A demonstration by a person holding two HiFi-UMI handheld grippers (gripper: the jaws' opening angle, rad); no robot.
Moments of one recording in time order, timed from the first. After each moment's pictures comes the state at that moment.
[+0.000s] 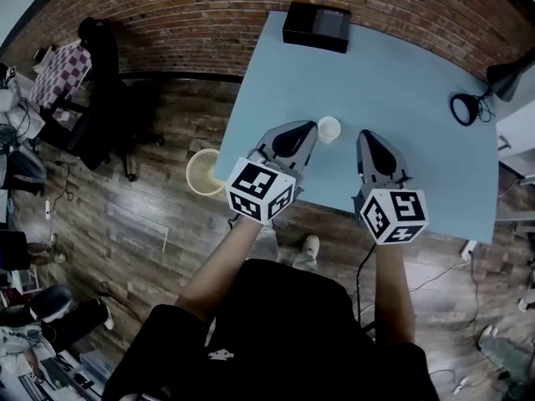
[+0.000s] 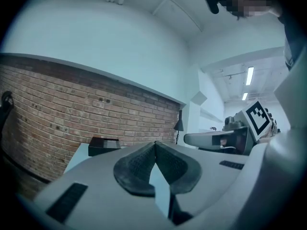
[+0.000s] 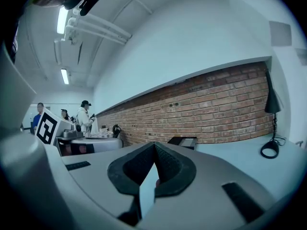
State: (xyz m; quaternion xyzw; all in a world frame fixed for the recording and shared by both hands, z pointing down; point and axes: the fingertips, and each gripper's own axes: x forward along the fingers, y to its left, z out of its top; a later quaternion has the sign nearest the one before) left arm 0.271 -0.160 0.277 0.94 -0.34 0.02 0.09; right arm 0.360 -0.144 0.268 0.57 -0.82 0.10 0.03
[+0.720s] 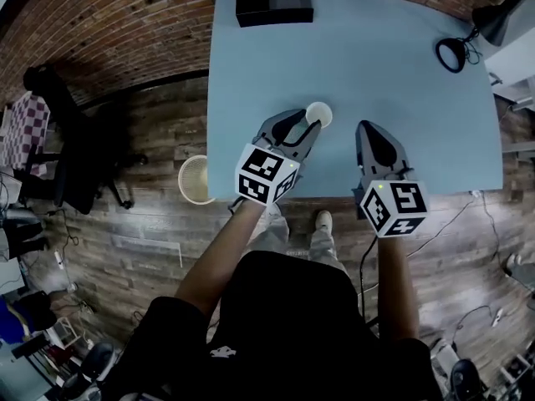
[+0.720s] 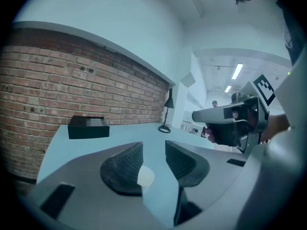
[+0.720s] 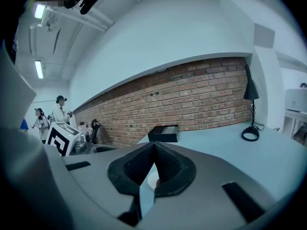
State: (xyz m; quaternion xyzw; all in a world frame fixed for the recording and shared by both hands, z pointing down) left arm 0.307 -0.221 0.384 0.96 -0.22 0.12 0.12; right arm 0.380 -0.176 0.328 0.66 -0.73 0.15 0.05
